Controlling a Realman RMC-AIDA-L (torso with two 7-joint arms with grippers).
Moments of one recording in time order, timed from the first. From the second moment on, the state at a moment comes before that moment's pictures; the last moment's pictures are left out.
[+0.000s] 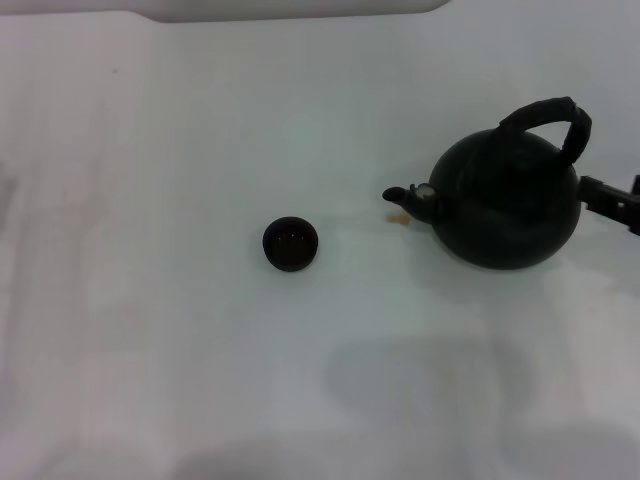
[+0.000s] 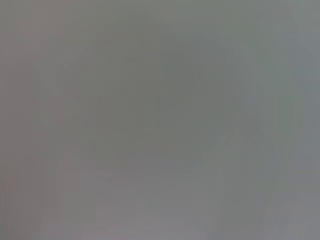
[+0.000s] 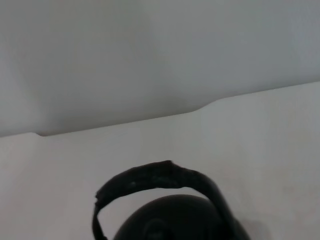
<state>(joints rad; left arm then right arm) -0.21 -2.07 -0.80 -0.15 -1.05 -1.35 2.82 -0.41 2.02 -1.64 -1.79 1.07 0.74 -0.54</state>
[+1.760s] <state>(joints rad) -0.24 -2.07 -0.80 -0.11 -1.13 -1.39 2.81 -0.13 2.01 -1.71 -1.47 1.11 0.50 -0.48</state>
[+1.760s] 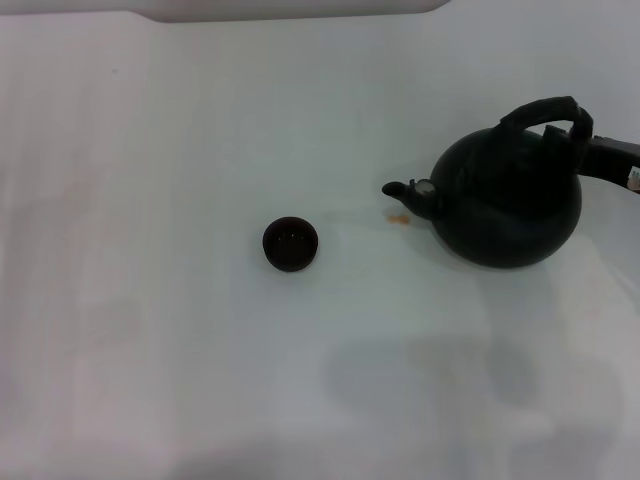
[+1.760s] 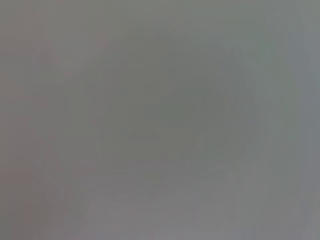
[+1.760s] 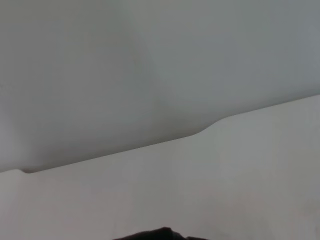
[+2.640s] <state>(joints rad) -0.26 -2.07 -0.80 -0.09 -1.13 -1.39 2.81 -0.12 2.01 -1.71 -1.48 1.12 0.52 -0.46</state>
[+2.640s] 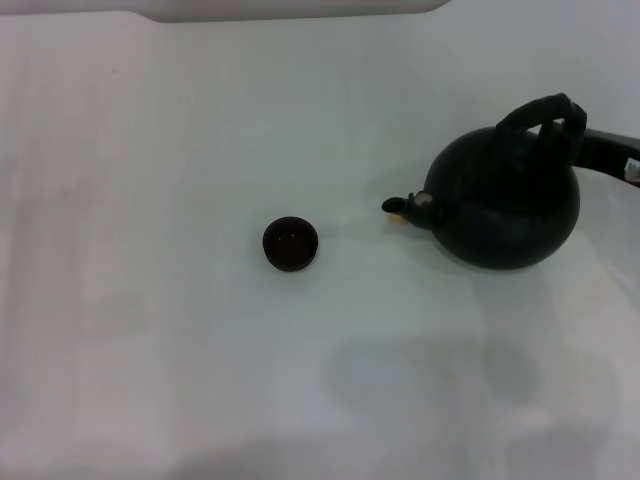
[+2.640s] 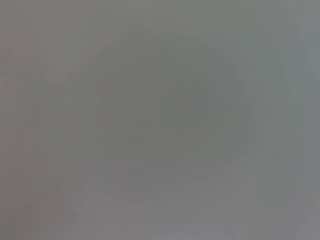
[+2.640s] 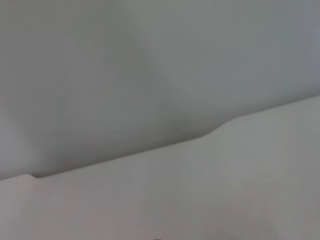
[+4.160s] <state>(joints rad) -0.26 -2.07 -0.80 -0.09 -1.14 -1.39 2.81 0.12 2.02 -1.94 -1.61 0.56 0.49 -0.18</state>
